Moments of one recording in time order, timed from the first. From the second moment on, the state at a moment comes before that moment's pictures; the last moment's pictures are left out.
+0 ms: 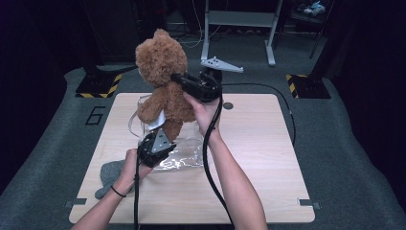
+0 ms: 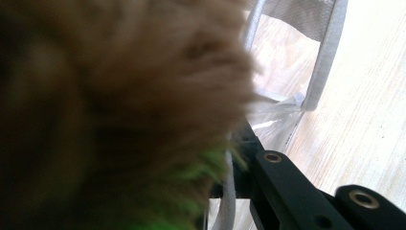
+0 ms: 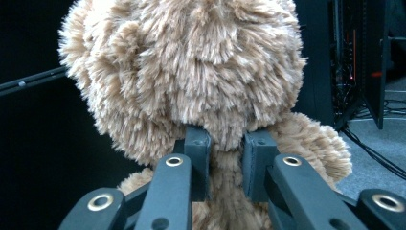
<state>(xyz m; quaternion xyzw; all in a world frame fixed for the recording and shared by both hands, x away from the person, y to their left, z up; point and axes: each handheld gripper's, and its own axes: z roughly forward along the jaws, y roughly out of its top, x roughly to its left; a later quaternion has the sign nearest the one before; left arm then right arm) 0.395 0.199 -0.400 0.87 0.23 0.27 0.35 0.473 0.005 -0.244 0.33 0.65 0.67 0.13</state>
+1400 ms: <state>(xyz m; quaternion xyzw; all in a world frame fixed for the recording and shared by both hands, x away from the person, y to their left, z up) 0.396 0.206 -0.400 0.86 0.25 0.25 0.37 0.483 -0.003 -0.318 0.41 0.68 0.57 0.20</state>
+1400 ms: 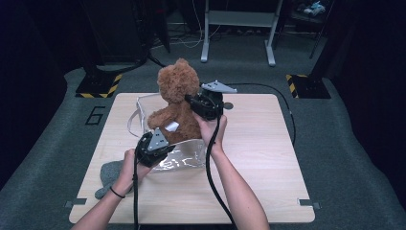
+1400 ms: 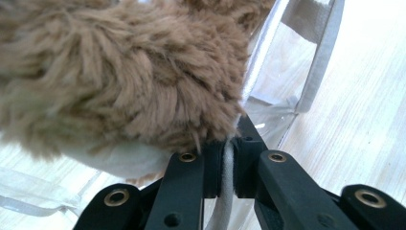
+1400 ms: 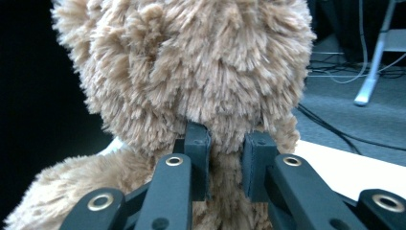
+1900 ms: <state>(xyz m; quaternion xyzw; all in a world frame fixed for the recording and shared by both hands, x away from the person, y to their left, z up) 0.396 0.208 -0.399 0.85 0.28 0.24 0.38 0.472 -0.005 -0.326 0.40 0.71 0.55 0.21</state>
